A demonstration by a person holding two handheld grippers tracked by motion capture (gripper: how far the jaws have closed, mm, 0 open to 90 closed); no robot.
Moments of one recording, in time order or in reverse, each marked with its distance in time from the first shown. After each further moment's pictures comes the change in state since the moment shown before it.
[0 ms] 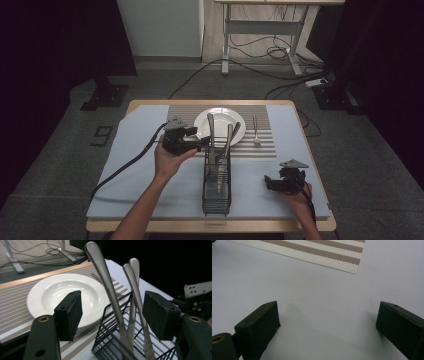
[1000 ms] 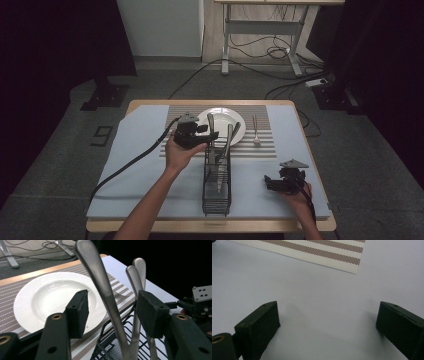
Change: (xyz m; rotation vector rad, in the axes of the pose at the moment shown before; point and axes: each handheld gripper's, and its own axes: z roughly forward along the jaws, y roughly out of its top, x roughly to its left) left arm -0.001 0.009 0.036 0.053 -0.016 -0.007; right arm 0.000 0.000 0.000 -0.003 -0.001 0.000
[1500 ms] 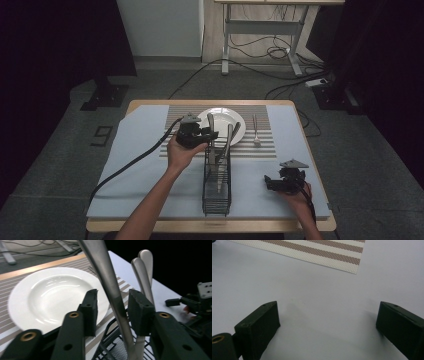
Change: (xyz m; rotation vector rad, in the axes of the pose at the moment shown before) left arm 0.005 -0.003 0.011 0.009 -0.032 -0.006; right arm 0.000 0.000 0.000 0.000 0.000 -0.002
